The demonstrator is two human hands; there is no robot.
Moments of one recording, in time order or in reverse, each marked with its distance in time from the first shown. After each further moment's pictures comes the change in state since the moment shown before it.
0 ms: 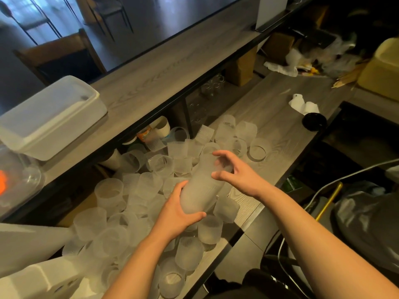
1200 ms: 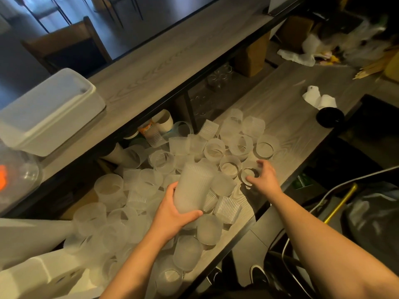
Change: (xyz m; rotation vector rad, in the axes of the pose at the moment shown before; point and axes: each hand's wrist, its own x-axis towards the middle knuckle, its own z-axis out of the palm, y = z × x) left_hand 0.003 -0.004 0.005 -0.094 0.077 -0.128; right_hand 0.045 0.173 -0.030 -0.190 0.390 0.354
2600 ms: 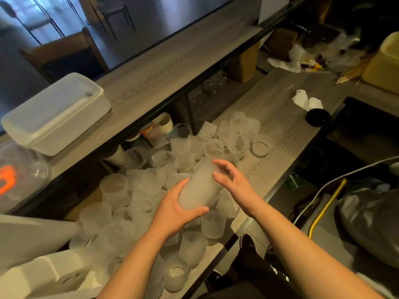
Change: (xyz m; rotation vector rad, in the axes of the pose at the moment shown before) left_hand -0.013 -0.002 -0.018 0.098 -0.049 0.154; right_hand -0.135 -0.126 0.012 0.540 -0.332 -0.241
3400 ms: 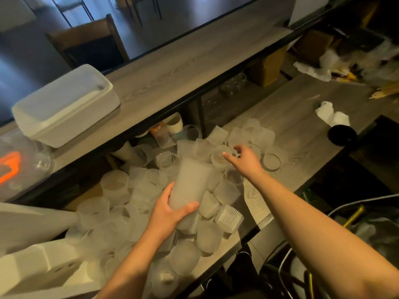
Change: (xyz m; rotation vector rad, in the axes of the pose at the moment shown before) left_hand 0.013 0.007 0.007 -0.373 0.173 -0.201; right_hand 0.144 0.021 -0.060 -0.675 0.151 0.113
